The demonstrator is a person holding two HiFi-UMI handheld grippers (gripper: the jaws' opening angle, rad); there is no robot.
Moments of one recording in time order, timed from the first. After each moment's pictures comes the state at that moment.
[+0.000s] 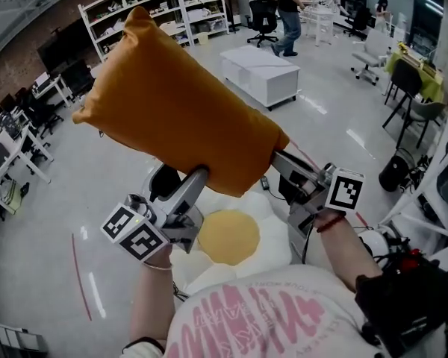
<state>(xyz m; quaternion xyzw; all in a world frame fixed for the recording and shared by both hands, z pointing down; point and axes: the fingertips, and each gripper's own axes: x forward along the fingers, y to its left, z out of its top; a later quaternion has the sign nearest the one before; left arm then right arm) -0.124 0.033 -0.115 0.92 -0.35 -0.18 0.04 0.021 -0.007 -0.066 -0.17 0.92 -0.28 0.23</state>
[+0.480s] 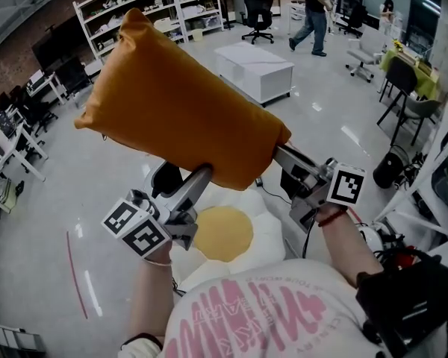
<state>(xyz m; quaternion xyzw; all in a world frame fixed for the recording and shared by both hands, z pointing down) -0.125 0.030 -0.091 0.93 -0.34 -0.16 0.05 0.021 -0.010 -0.052 -0.19 0.92 -0.28 0.22</state>
